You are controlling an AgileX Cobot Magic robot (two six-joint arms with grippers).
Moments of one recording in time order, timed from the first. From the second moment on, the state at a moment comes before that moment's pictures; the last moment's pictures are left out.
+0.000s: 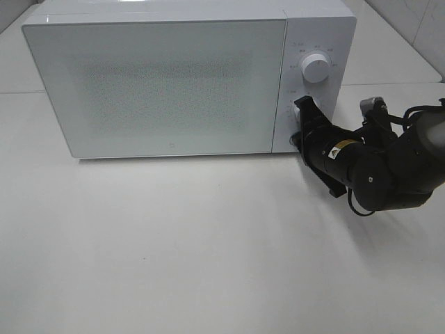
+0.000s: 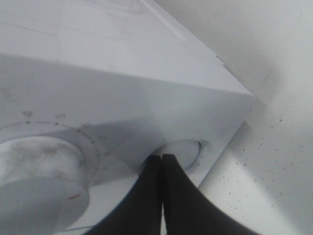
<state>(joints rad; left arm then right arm) -0.05 0.00 -0.50 -0.06 1.05 0.09 0.38 2.09 -0.74 0.19 -0.89 1.13</state>
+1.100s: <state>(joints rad) -0.05 0.00 -0.50 -0.06 1.05 0.09 0.39 2.11 -0.80 0.23 -0.82 1.13</state>
